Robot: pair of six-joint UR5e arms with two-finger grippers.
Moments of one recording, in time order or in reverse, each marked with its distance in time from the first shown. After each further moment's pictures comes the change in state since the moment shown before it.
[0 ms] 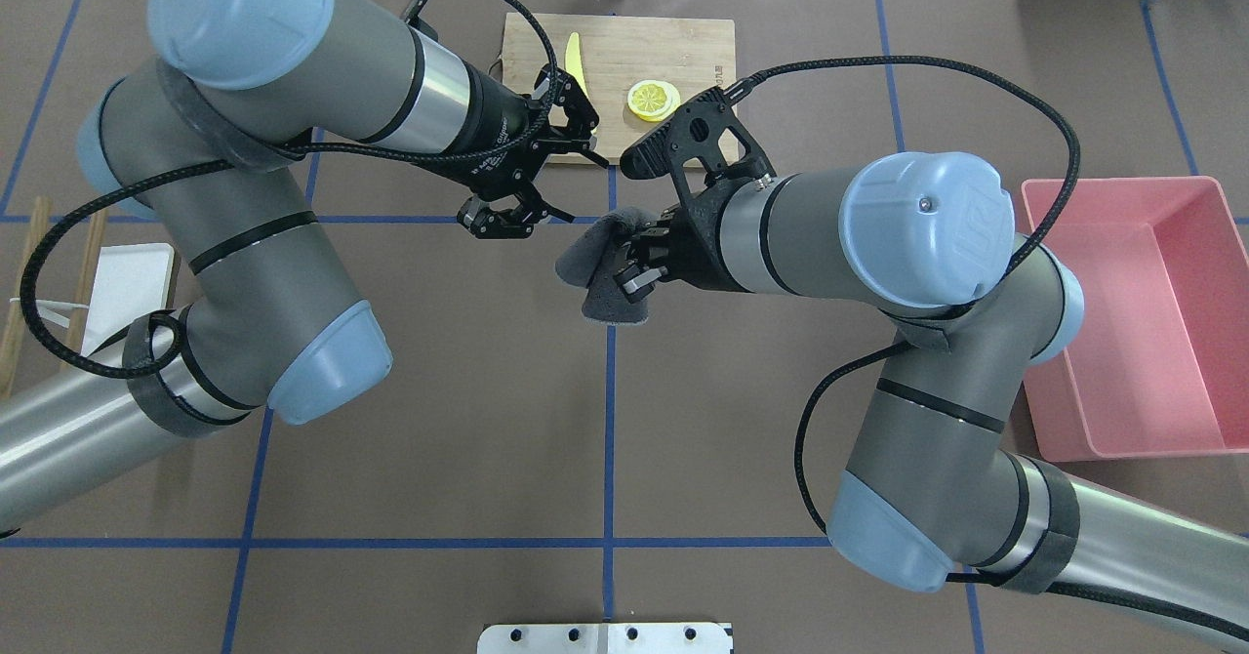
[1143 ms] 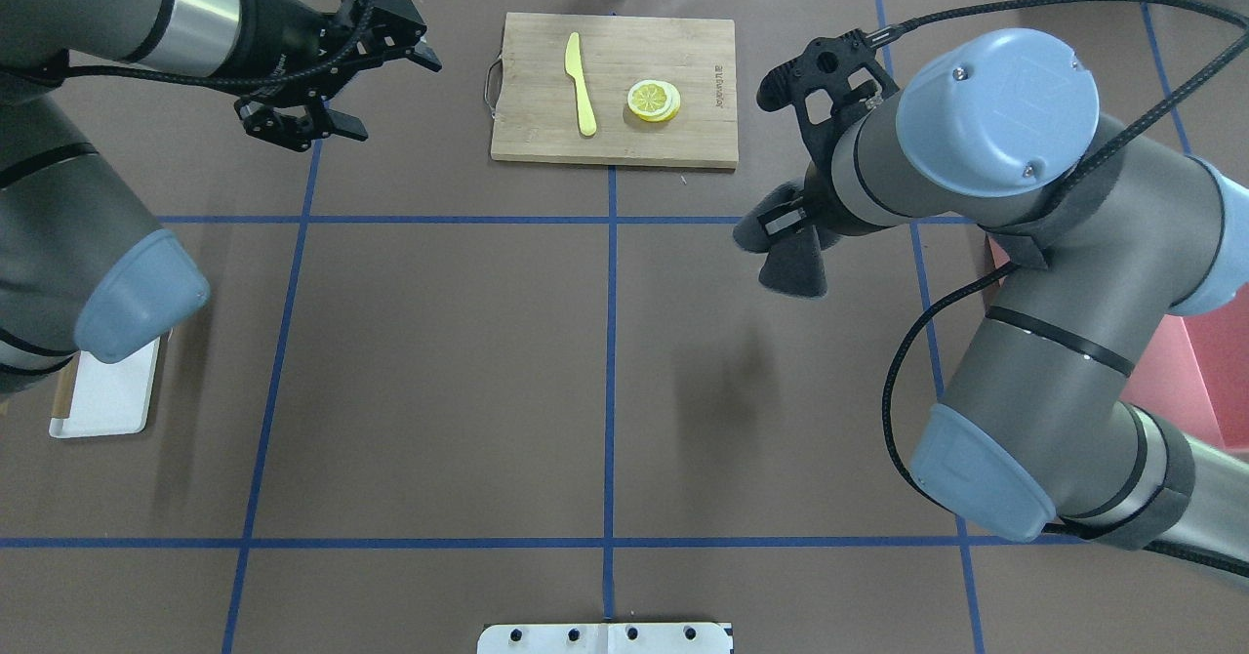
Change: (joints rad) left arm -0.206 0.227 -0.141 0.022 -0.002 0.622; right arm 0.152 -0.041 0.112 -0.593 0.017 0.058
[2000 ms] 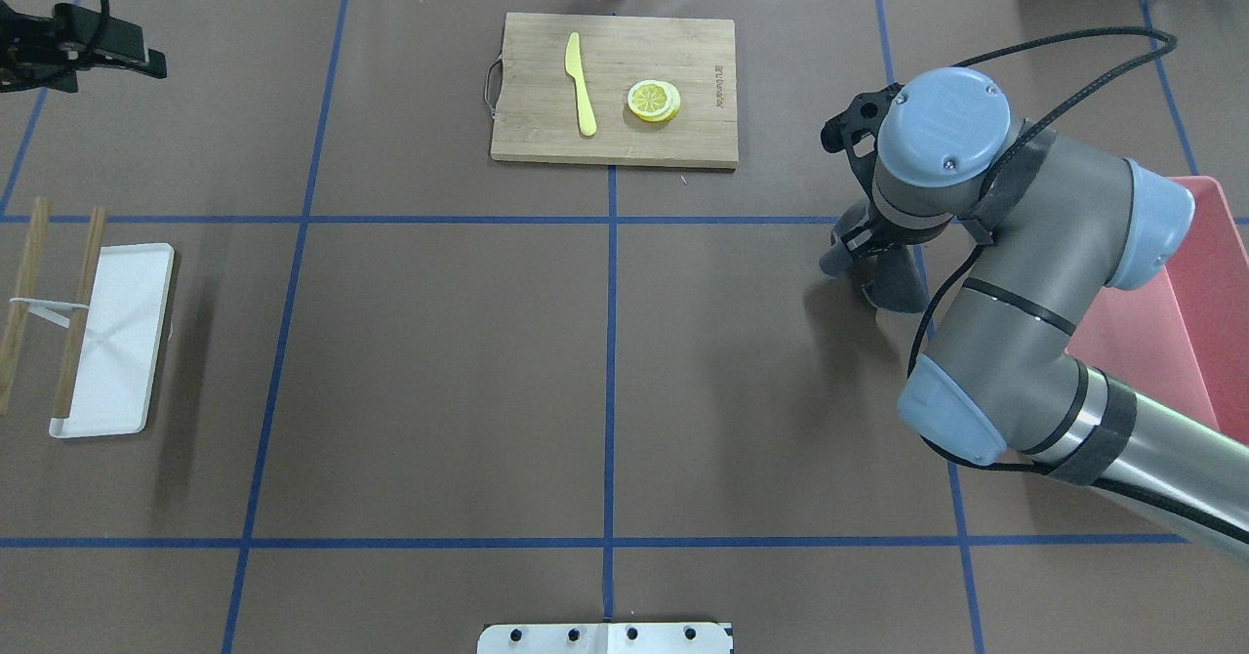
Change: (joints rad) left arm -0.249 0.292 -0.051 0.001 -0.069 0.640; right arm 0.002 -0.071 -0.216 -0.053 -0.017 -0.094
